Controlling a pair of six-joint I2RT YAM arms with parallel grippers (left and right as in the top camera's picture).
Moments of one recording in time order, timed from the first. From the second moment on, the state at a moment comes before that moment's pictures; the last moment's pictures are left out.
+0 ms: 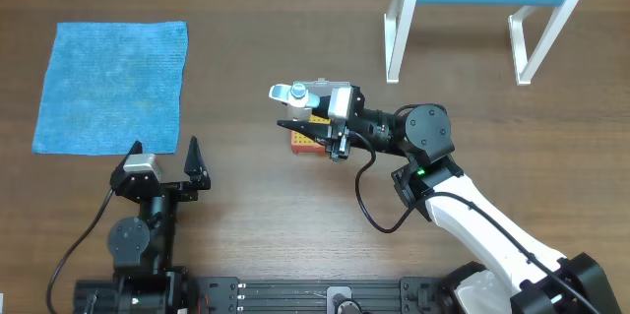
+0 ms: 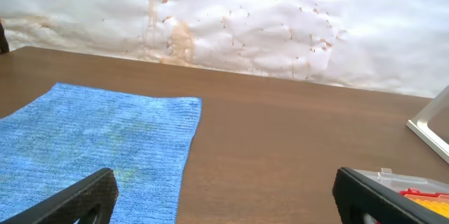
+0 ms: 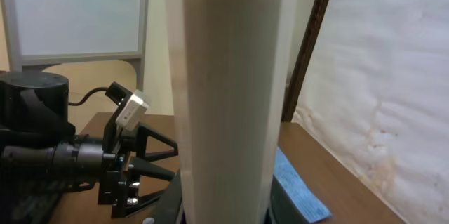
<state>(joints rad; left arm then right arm) 0.06 0.01 0.01 -0.07 0.02 -0.14 0.49 1.33 0.63 0.94 -0.90 0.03</state>
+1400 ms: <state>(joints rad) 0.06 0.14 0.18 0.11 0.80 -1.31 0.49 1.33 0.63 0.76 -0.77 0.71</state>
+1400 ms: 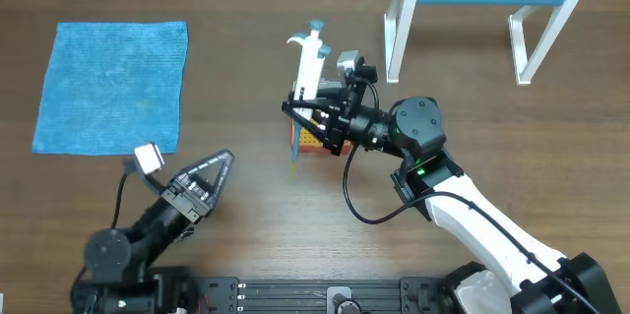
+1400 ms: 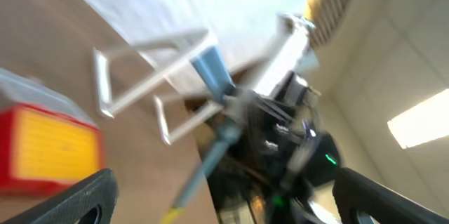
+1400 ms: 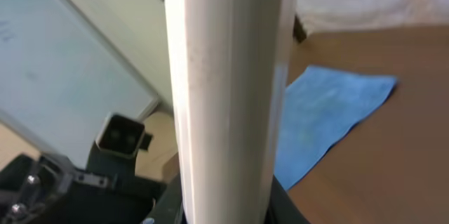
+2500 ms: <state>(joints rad) 0.04 1.09 0.63 0.75 1.55 -1.34 0.49 1.33 0.63 0.76 -1.18 1.06</state>
